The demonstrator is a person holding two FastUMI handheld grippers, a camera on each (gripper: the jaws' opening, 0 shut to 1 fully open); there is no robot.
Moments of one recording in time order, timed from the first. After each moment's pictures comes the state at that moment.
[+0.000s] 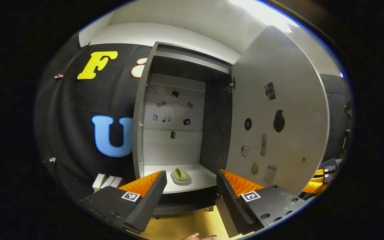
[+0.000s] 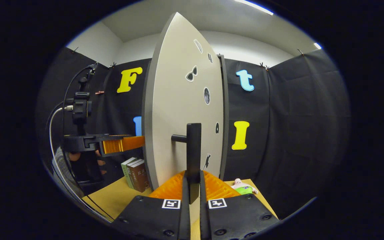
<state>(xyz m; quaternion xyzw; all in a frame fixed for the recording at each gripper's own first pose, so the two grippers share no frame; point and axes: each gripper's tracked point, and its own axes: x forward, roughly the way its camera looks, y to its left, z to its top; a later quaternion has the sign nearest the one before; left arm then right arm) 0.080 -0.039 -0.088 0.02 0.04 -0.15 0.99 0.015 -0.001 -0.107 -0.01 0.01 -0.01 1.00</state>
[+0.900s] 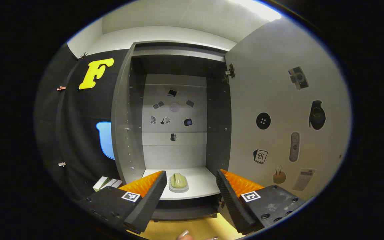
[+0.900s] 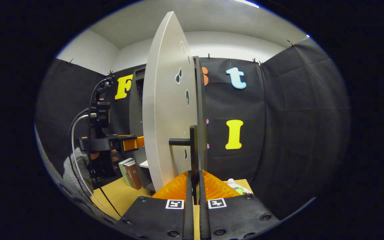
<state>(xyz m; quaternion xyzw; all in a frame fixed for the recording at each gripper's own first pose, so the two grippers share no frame) 0.127 -0.112 -0.093 0.07 0.04 -0.08 0.99 0.000 -0.099 -0.094 0.03 0.01 0.03 1.00</state>
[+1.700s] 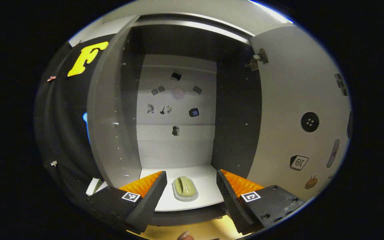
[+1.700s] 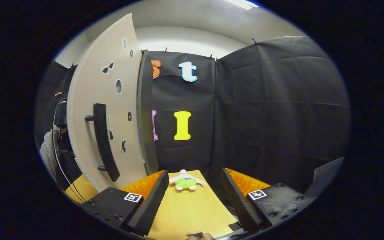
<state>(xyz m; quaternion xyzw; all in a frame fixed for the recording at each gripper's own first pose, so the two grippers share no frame) 0.240 -0.075 -0.110 0.05 0.13 -0.11 0.98 -0.037 -0.268 -0.125 0.00 0.03 -0.20 0.98</state>
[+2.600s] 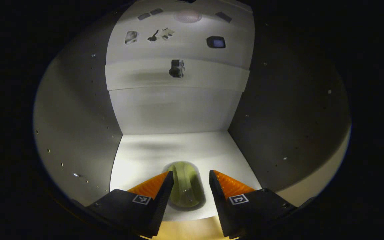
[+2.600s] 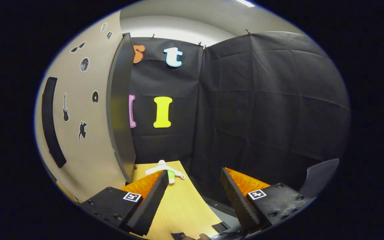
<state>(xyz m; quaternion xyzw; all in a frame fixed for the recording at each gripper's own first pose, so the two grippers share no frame) 0.379 -0.074 -0.237 0.03 0.37 -0.05 0.93 -0.018 -0.344 -0.175 -0.01 0.09 -0.25 0.96</state>
